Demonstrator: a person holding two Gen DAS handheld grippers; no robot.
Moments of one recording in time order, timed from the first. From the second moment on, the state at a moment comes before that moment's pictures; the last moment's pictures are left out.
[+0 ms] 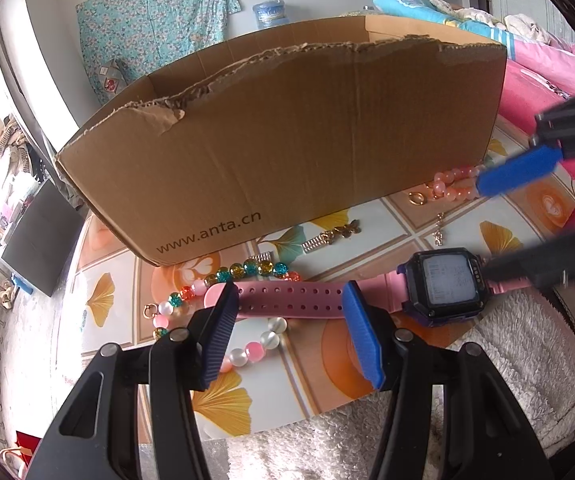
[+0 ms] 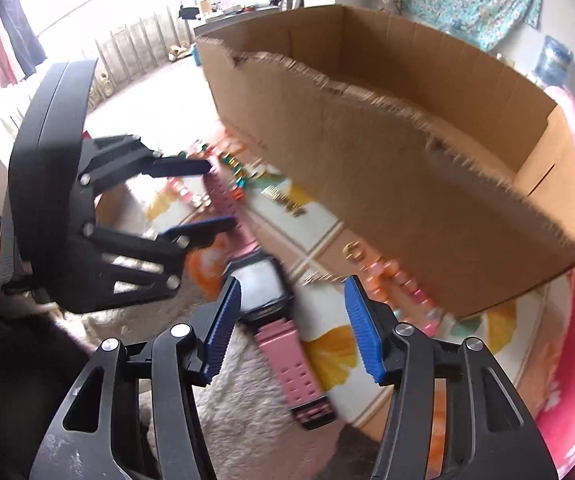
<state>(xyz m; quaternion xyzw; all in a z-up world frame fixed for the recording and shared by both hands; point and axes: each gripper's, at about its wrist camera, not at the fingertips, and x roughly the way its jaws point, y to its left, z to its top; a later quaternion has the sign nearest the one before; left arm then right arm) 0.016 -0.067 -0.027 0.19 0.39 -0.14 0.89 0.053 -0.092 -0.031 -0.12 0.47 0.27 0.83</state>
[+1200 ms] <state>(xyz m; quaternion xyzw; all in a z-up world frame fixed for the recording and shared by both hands) 0.019 -0.110 -0.023 0.31 0.39 -0.23 0.84 0.081 -0.148 -0.059 0.05 0.53 0.39 0.76</state>
